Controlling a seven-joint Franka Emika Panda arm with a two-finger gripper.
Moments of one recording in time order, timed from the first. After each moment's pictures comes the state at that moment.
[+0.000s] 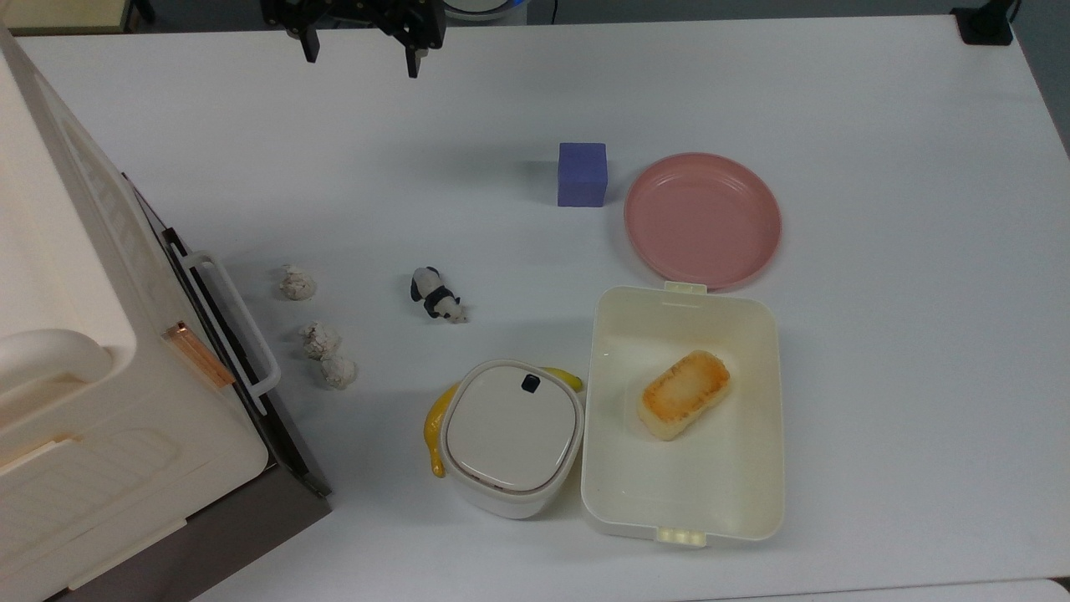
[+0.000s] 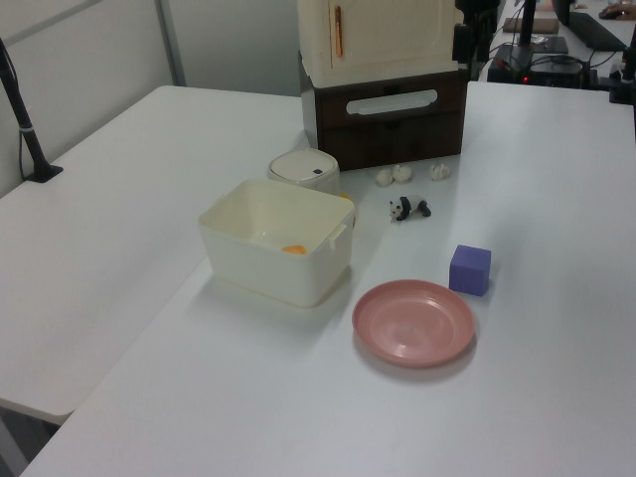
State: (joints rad) arm 0.02 0.07 -0.10 -1.55 -0.05 1.62 0.04
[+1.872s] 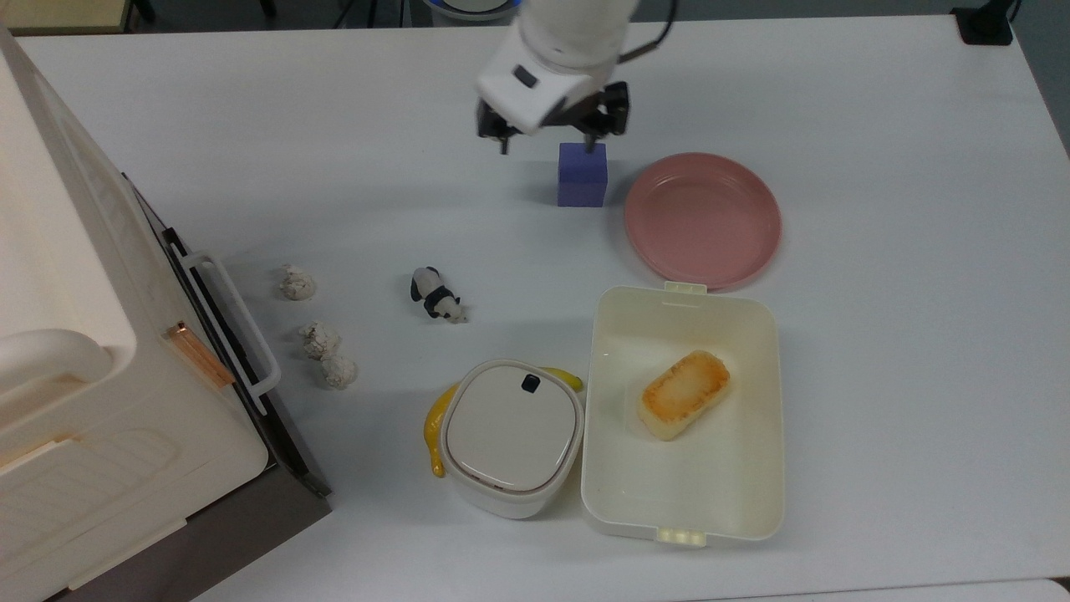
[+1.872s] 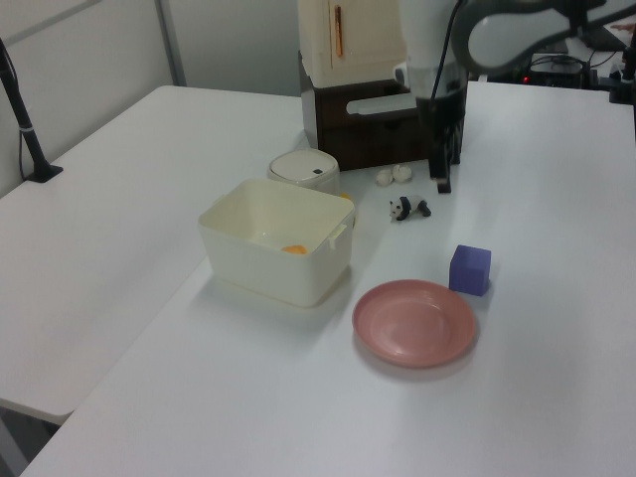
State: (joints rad) arm 0.30 0.21 -0.08 -1.71 -0.04 1.75 0.16
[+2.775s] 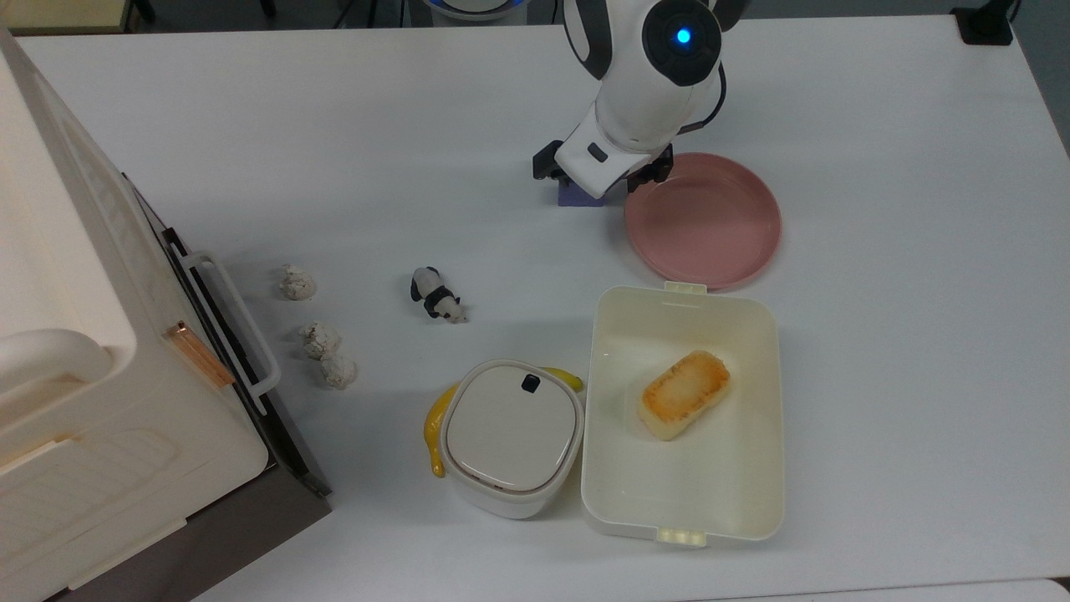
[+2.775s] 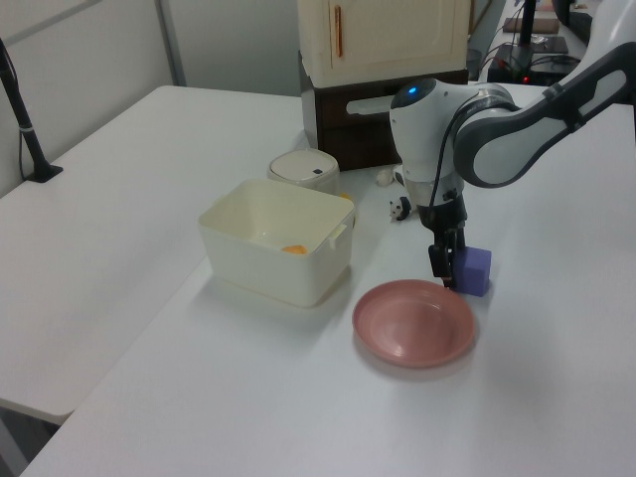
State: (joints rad) arm 0.36 0.32 -0.02 -1.88 -0.04 1.95 0.31
